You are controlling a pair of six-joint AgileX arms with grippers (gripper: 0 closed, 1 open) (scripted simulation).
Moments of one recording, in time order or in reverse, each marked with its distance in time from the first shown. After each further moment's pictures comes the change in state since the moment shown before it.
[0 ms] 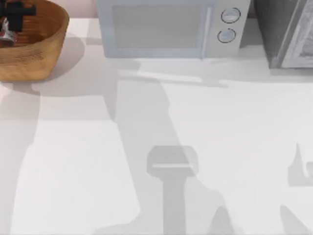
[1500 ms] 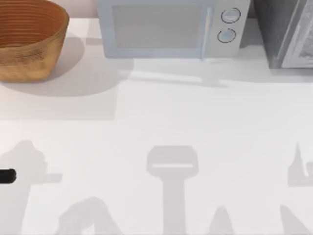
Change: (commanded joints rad) left arm -0.081 -2.211 -2.098 0.679 -0.114 -0.107; right arm 0.000 0.000 0.000 0.000 0.000 0.000
